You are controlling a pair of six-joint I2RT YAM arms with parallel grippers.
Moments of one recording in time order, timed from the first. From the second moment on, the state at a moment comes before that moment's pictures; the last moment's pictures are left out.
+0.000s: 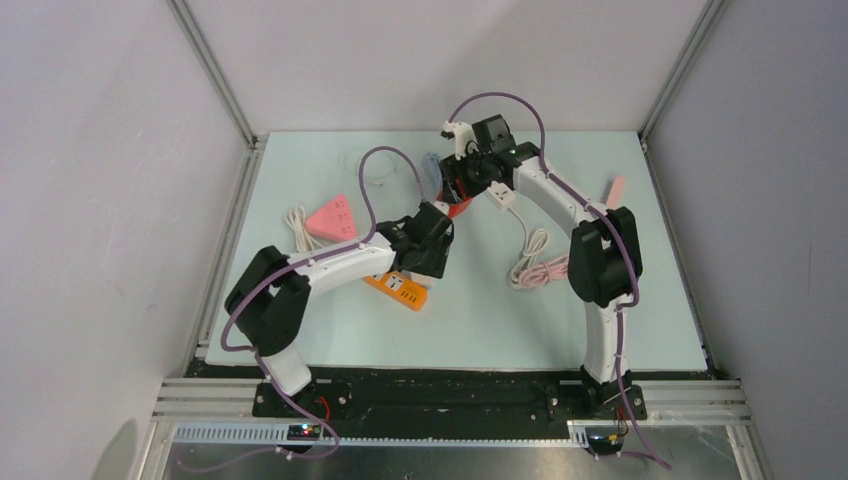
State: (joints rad) left arm -0.80 1.71 1.17 -0.50 -0.23 -0.44; right arm 0.47 2.05 1.82 -0.59 -0.37 -0.08
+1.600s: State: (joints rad) left arm -0.49 1.29 1.12 -0.61 -0.12 -0.15; right arm 0.69 2.13 1.88 -0.66 -0.36 -0.23
